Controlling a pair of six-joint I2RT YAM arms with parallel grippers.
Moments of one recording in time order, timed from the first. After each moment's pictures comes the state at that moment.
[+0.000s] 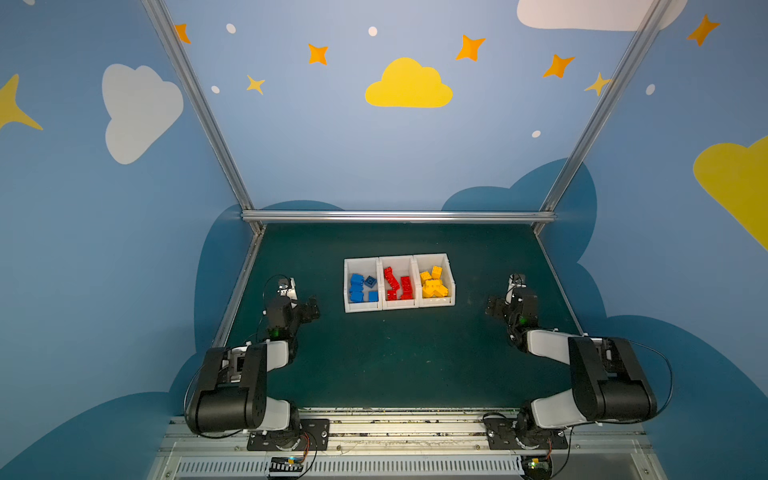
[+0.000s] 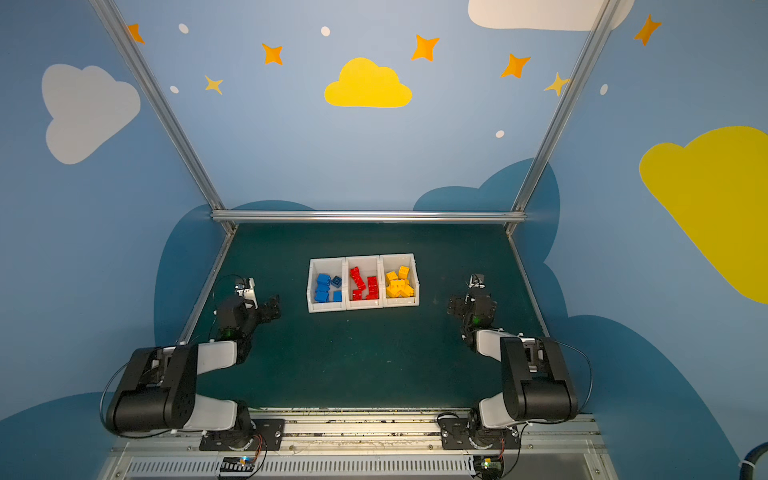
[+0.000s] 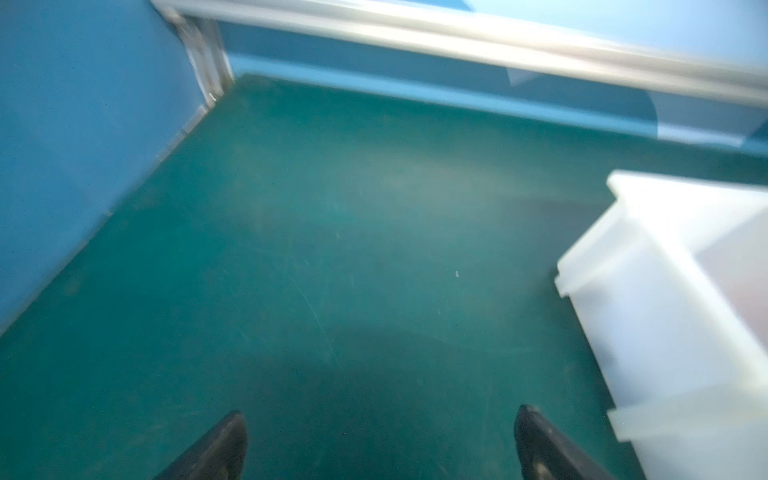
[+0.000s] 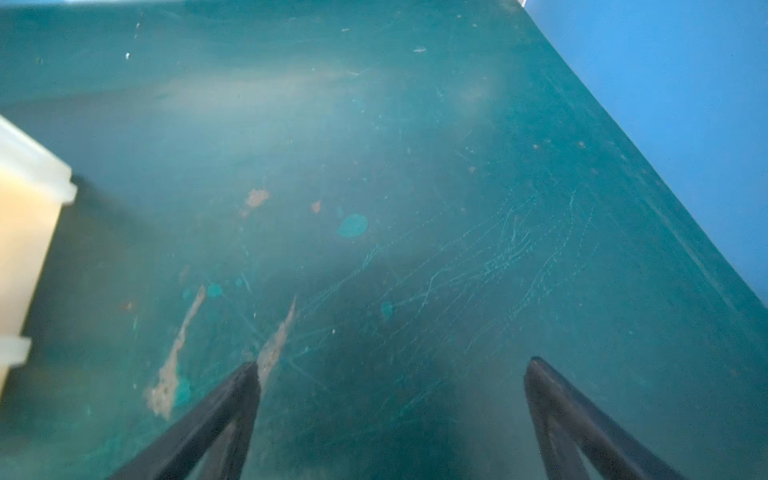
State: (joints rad) left arm 0.10 1.49 0.36 0.66 0.07 -0.09; right arm 0.06 1.47 0.47 0.43 0.20 0.10
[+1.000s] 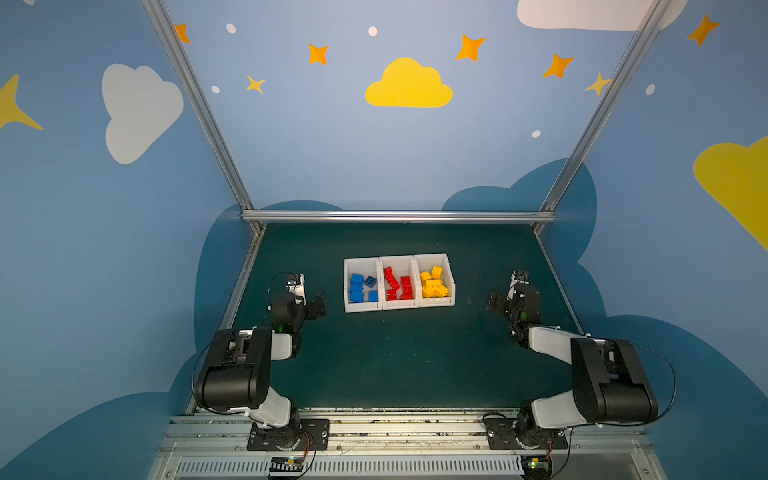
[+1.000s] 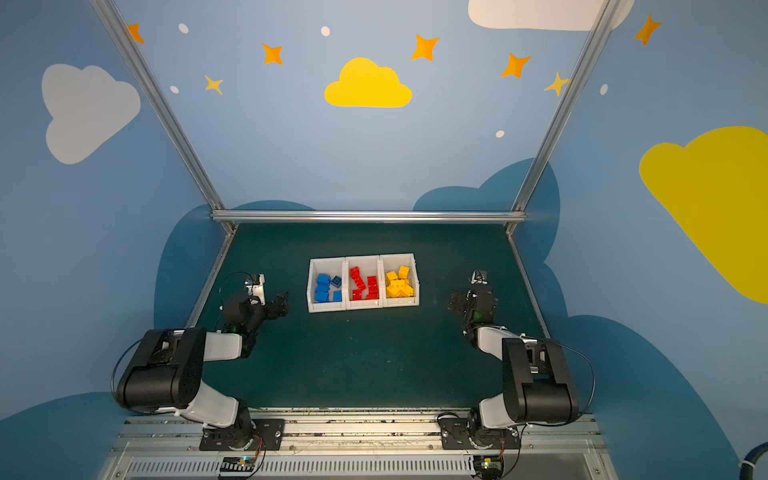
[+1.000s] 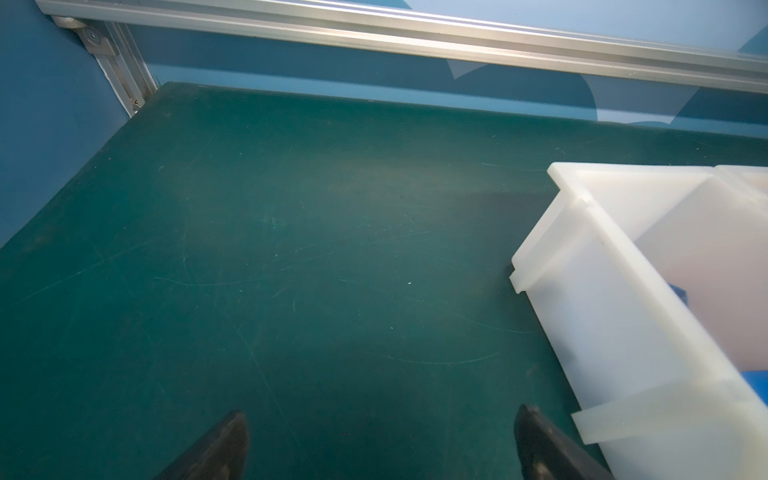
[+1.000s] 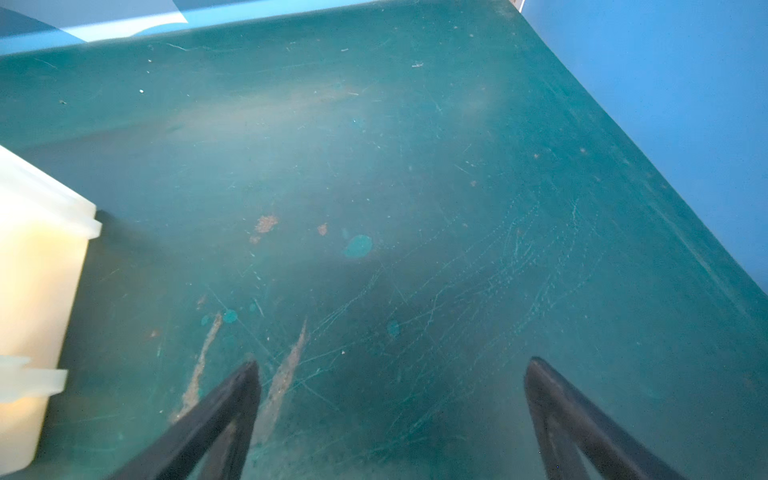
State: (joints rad) left arm 0.08 1.56 0.38 0.74 0.13 -0.05; right arm 0.05 1.46 0.49 0.38 0.17 0.13
